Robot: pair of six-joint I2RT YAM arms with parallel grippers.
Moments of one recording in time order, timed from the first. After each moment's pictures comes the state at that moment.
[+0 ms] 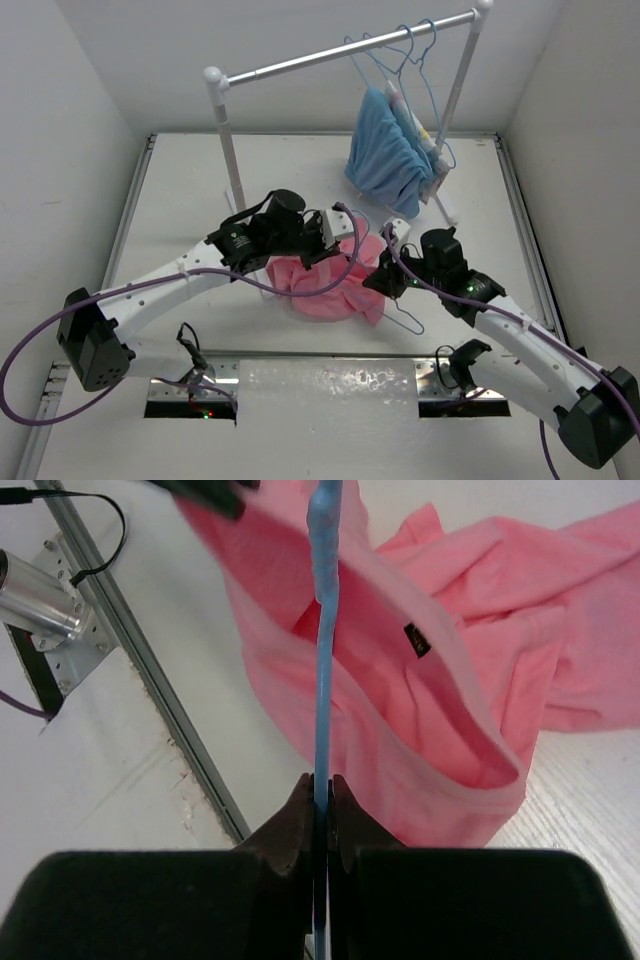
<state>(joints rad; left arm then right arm) -0.83 1.29 1.09 -0.35 0.33 0.33 0.54 0.87 0.53 -0.21 -0.49 0.10</state>
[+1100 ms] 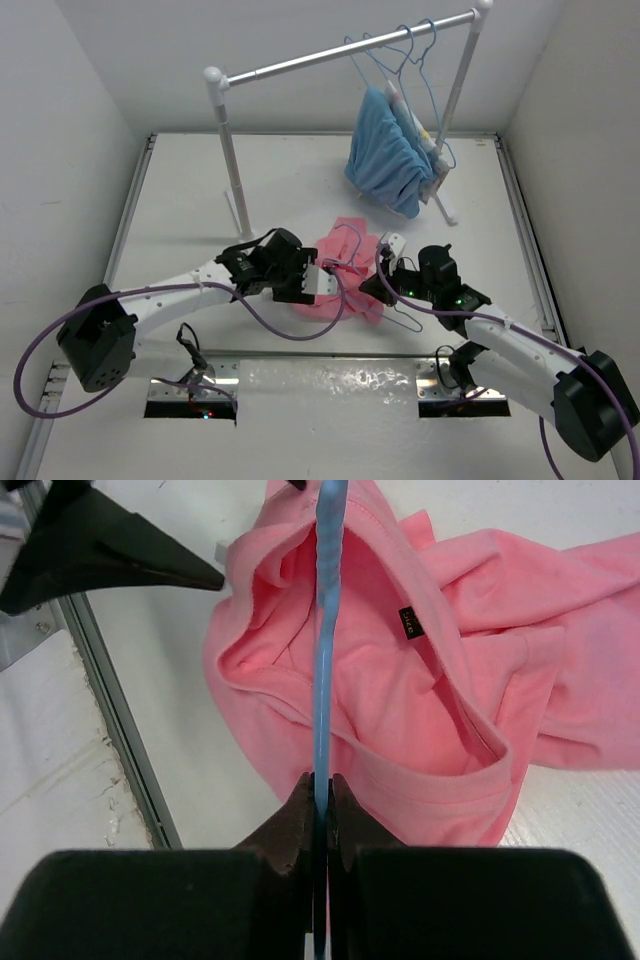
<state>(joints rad) -0.81 1.27 0.79 -0.44 0.12 0.89 0.55 0.92 0.29 0.18 -0.51 0.02</state>
